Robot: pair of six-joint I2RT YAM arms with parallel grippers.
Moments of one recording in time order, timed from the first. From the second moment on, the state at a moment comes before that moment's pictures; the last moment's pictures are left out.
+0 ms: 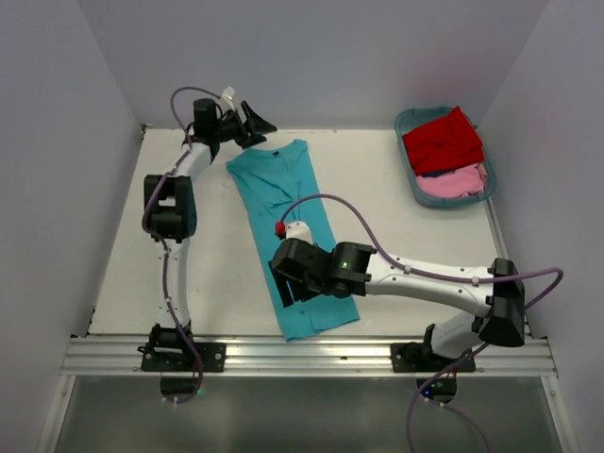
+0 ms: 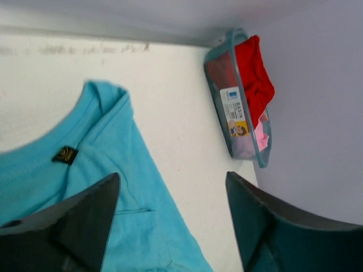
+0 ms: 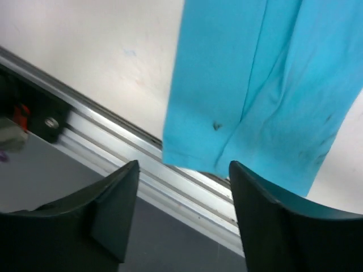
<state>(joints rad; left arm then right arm) -0.06 2.52 2.06 0.07 0.87 -0.79 1.28 1.50 1.27 -0.84 0.26 0.81</state>
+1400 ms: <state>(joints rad) -0.02 0.89 0.81 -0.34 0.54 -0.49 0.44 2.62 2.43 -0.68 -0.33 0.50</state>
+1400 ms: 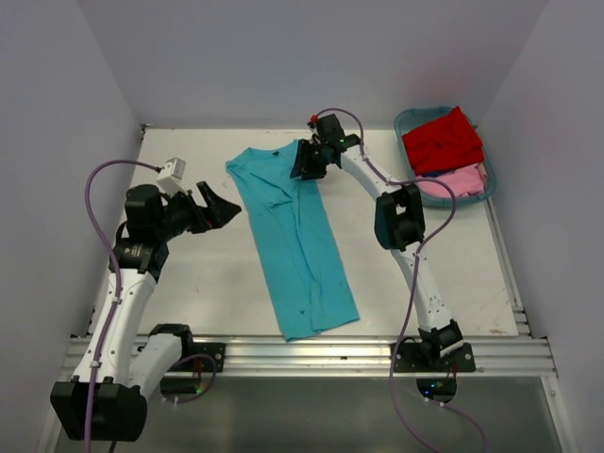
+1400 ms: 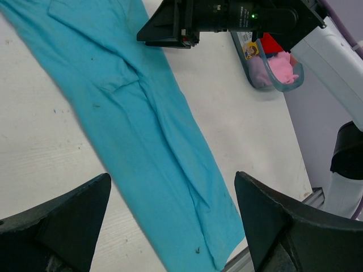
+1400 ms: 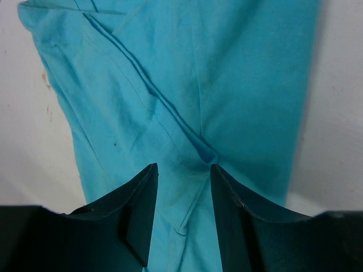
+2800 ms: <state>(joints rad) -0.02 0.90 0.80 -0.36 0.53 -0.48 0.44 2.57 2.32 -0.64 -0.25 0.44</state>
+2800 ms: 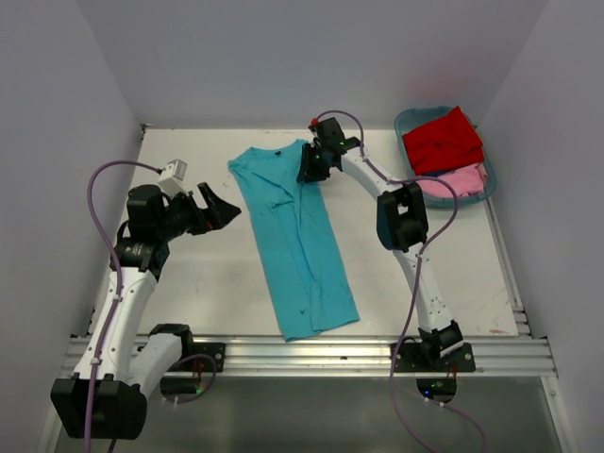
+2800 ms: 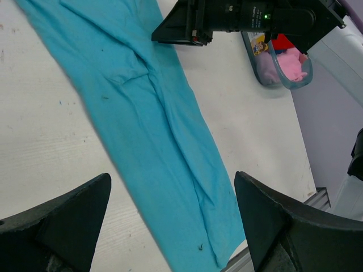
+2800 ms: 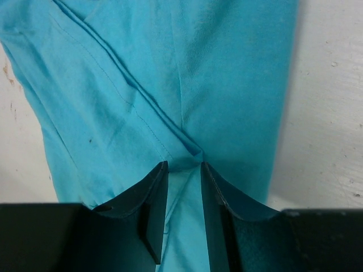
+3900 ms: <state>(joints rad) -0.02 0.92 0.79 -0.36 0.52 -0.47 0.44 2.57 2.28 -0.64 -0.25 0.45</state>
